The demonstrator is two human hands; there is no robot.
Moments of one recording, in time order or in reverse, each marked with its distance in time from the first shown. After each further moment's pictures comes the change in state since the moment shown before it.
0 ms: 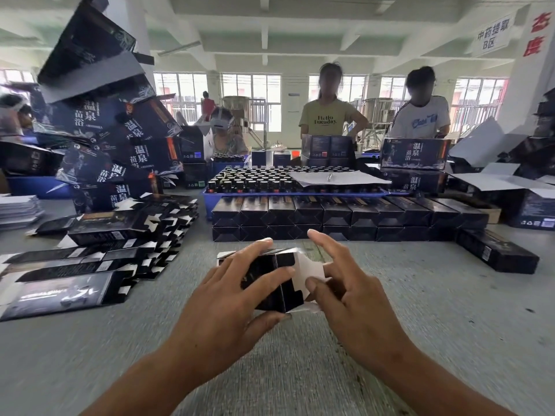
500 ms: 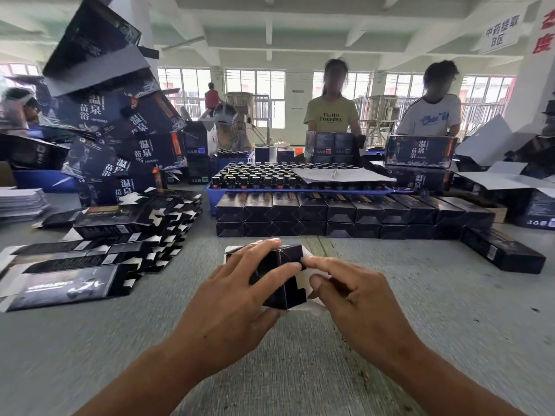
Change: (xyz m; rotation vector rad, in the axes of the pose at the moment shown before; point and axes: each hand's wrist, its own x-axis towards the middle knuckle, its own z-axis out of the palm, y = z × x) left_hand 0.000 -0.001 0.004 0.014 -0.027 0.013; right_hand 0.001 -0.004 -0.001 -0.112 0.001 0.010
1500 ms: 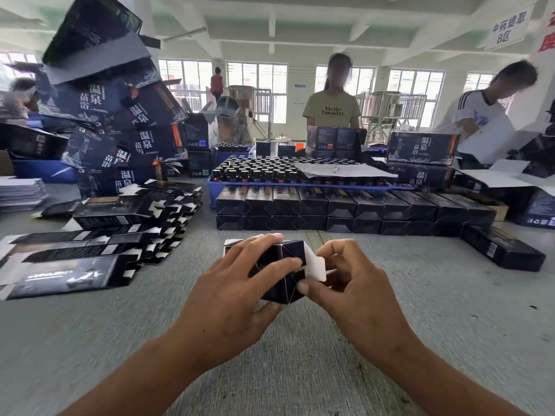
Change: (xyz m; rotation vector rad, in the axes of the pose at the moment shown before) left_hand -0.001 0.005 -0.003 -0.043 0.038 -0.010; right_hand -0.002 0.000 0.003 0.146 -0.008 0.099
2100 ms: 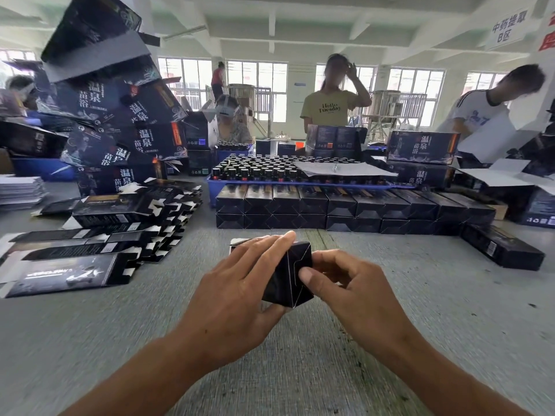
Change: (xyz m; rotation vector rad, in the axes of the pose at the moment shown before) left_hand 0.000 0.006 0.003 -0.043 0.020 -0.048; right_hand 0.001 -0.003 0.000 0.109 -0.051 0.086
